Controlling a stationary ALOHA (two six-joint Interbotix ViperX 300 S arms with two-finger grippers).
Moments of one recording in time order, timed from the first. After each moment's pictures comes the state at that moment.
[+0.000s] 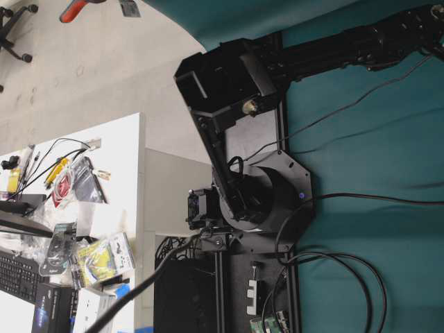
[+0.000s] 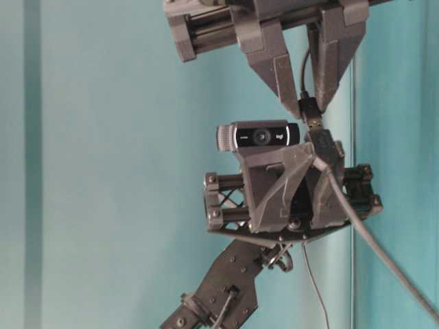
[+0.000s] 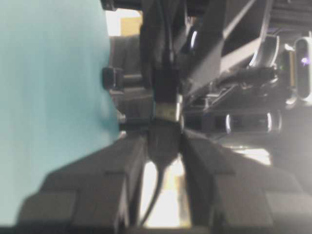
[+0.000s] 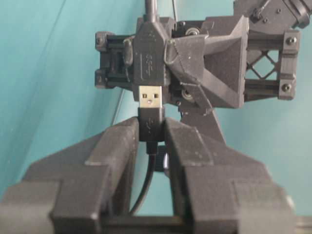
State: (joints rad) left arm 0.47 0.51 0.22 -1.51 1.42 0.89; right arm 0.43 0.13 0.74 -1.83 1.00 0.84
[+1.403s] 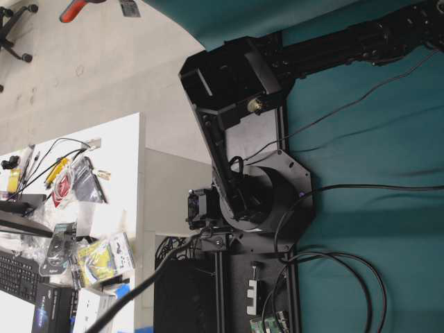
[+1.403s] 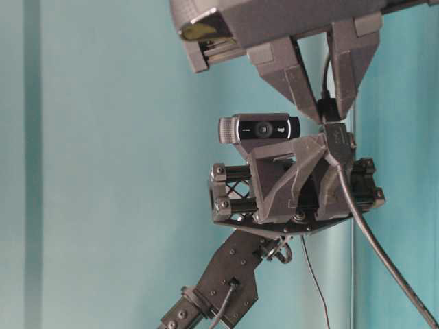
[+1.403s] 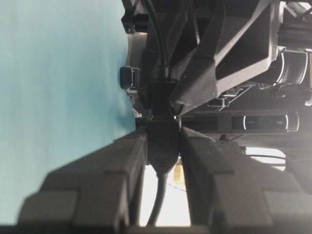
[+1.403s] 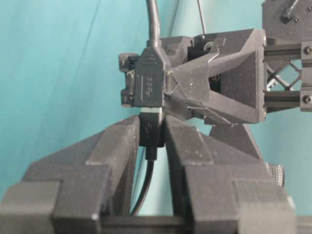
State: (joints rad) left arm 0.46 0.53 0.19 -1.46 1.41 0.87; right arm 0.42 0.14 0.68 -1.67 0.95 0.86
